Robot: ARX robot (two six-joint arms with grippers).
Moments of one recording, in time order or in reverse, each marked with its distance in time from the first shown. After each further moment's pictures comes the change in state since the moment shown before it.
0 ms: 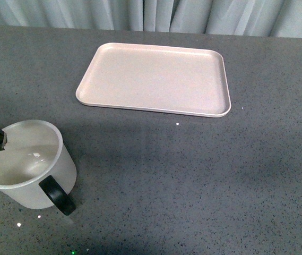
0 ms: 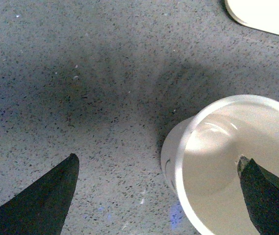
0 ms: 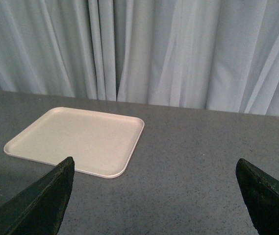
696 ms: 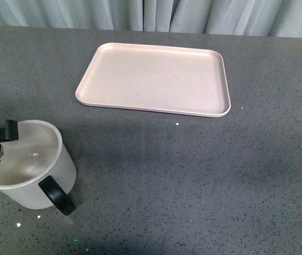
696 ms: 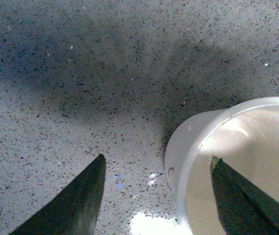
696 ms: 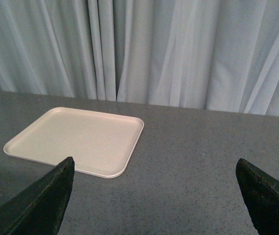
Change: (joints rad) left arm -0.007 0.164 0.090 -0.067 -0.025 -0.042; right arm 0.000 0.000 0.000 0.000 0.000 0.000
